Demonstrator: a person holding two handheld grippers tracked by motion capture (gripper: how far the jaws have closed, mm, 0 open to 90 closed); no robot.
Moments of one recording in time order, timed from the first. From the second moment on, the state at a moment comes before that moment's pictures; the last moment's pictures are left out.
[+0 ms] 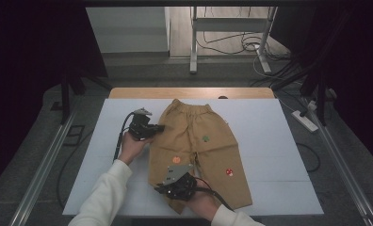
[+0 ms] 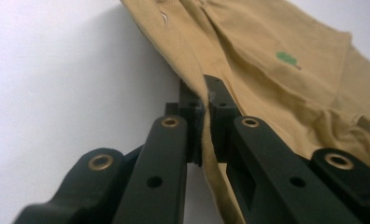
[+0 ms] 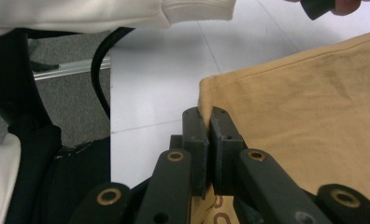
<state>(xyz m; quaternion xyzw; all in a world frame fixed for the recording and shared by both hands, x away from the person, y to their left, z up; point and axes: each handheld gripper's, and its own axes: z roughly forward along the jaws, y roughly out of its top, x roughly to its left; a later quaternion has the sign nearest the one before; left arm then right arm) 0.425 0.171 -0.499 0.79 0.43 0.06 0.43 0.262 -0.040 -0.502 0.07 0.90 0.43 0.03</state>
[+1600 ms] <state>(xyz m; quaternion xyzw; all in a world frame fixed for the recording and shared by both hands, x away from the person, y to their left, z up) 0.417 0.206 -0.471 0.75 0.44 0.05 0.49 0.264 -0.048 -0.468 0.06 0.88 0.47 0.04</state>
